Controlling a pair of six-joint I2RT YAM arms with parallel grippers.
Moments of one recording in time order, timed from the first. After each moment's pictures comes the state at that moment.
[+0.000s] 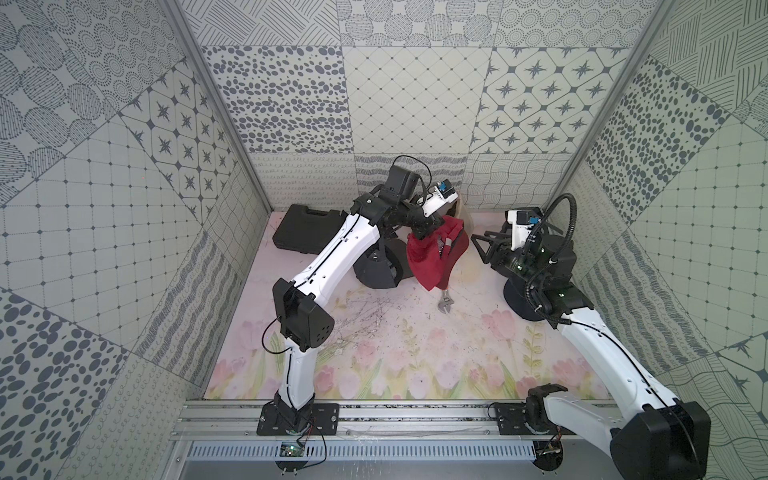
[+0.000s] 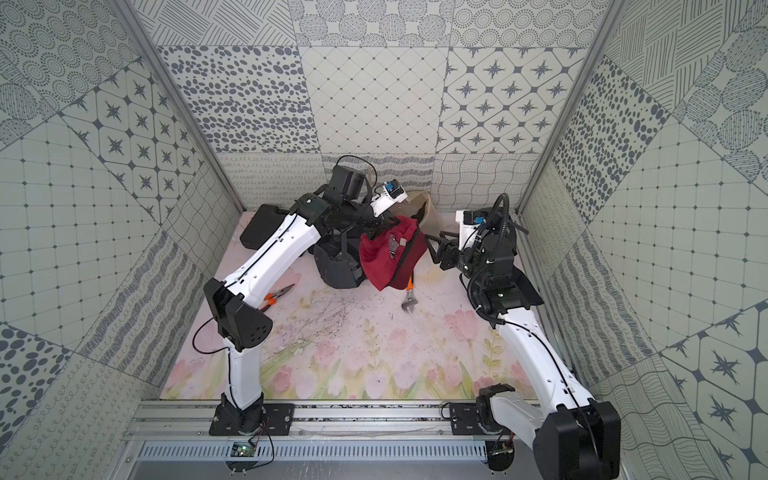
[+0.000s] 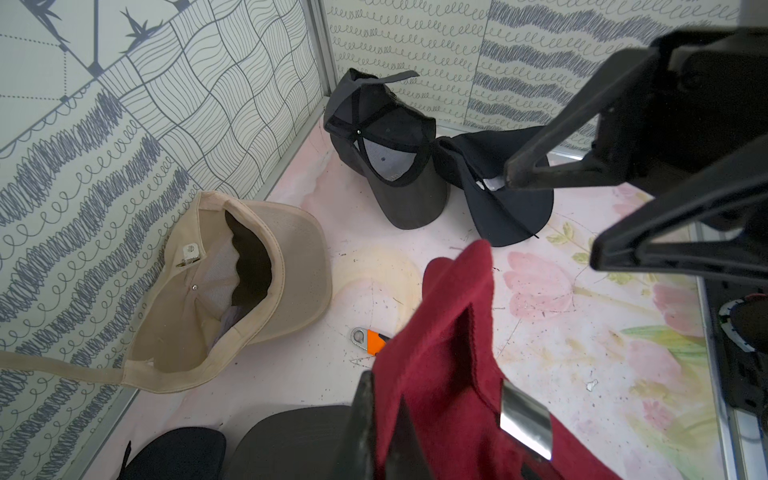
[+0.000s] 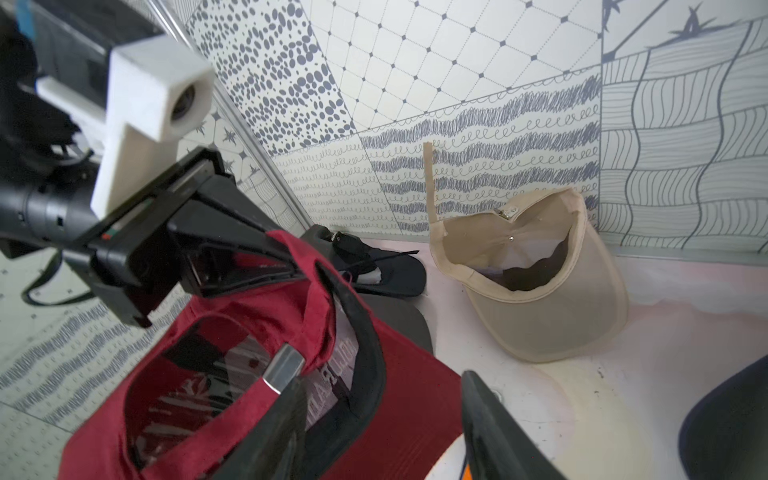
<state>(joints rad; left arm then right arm) -0.65 2.00 2.21 -0.83 0.43 0.41 0.19 1.09 0.85 0.13 -0.46 0.42</state>
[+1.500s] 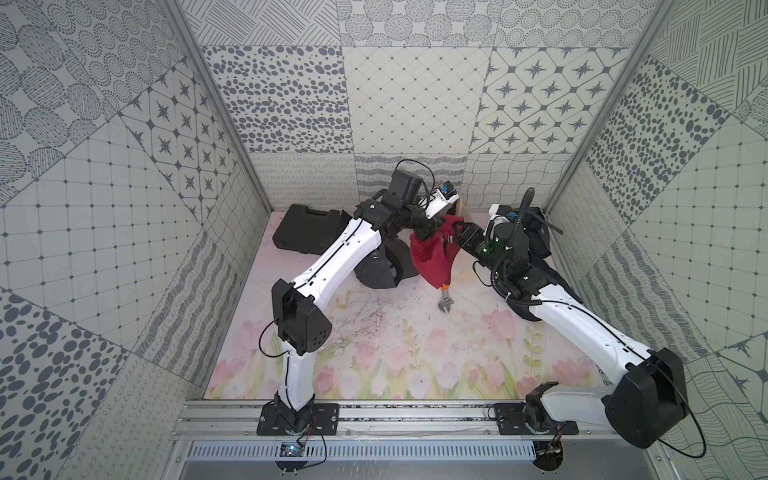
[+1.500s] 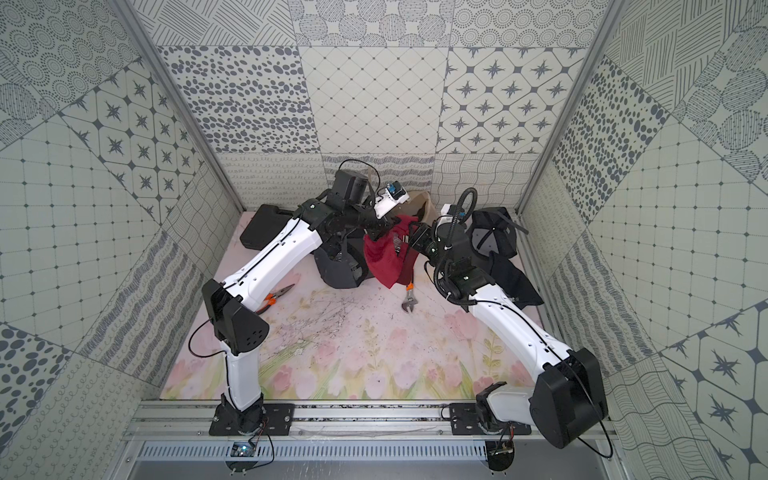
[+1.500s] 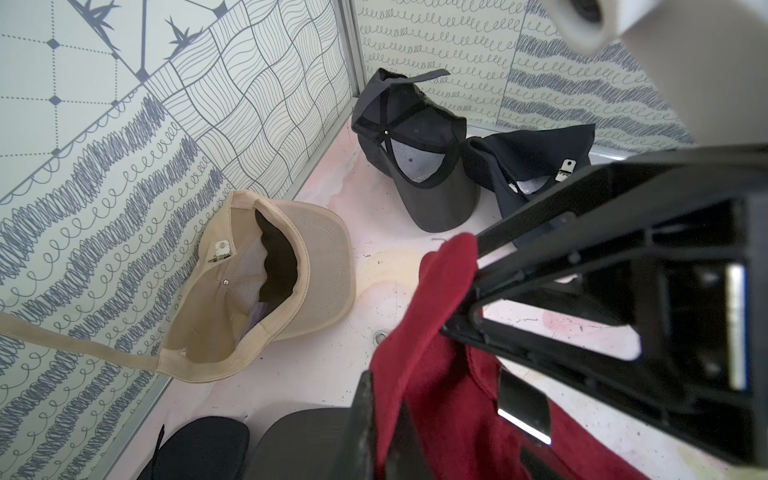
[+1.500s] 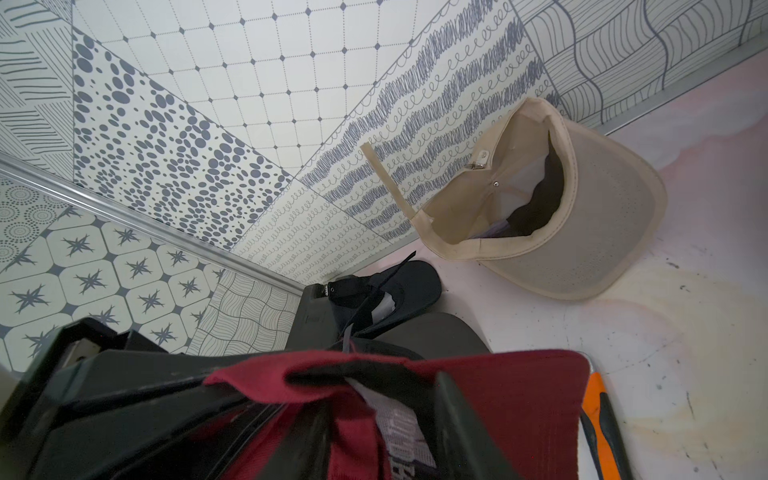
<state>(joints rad) -0.67 1.97 2.13 -0.74 0.33 0.40 0.46 1.30 1.03 0.06 0.07 0.84</state>
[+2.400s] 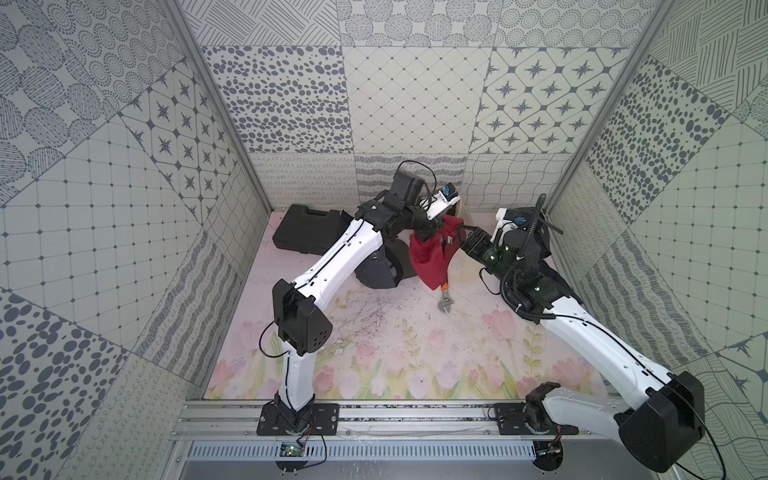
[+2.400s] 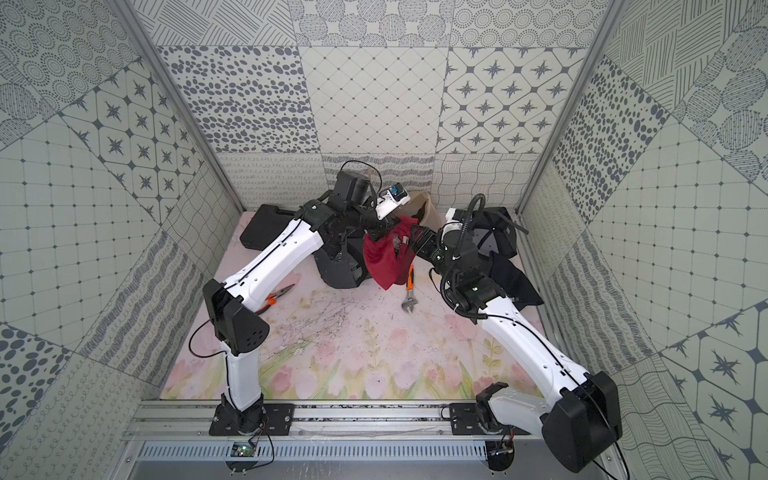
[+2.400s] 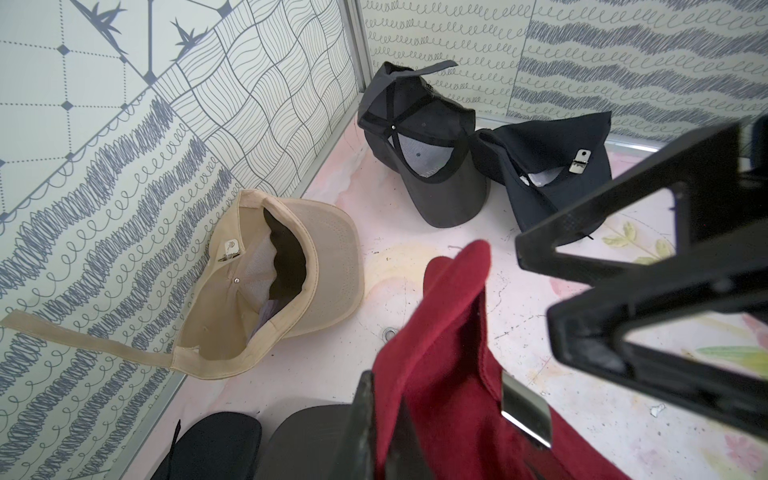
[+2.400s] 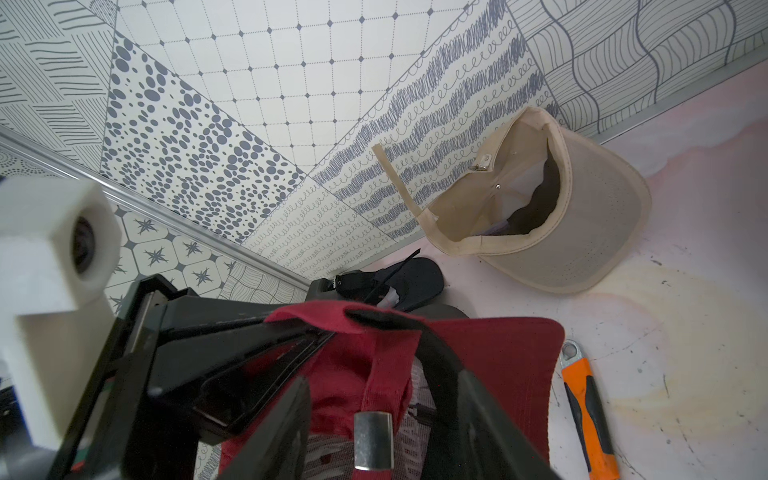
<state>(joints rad) -0.68 1.97 2.13 -0.73 0.30 0.43 0.49 1.19 0.98 0.02 0.08 0.83</state>
